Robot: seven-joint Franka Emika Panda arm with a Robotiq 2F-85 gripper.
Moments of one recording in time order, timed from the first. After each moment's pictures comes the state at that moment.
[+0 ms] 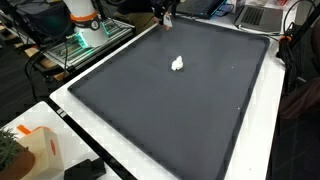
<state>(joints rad) 0.17 -0.09 0.12 -2.45 0.20 2.25 0.17</state>
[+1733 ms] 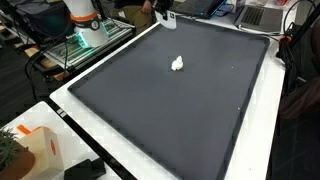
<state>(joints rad) 0.13 -0.17 0.07 -2.50 0.33 2.26 0.05</state>
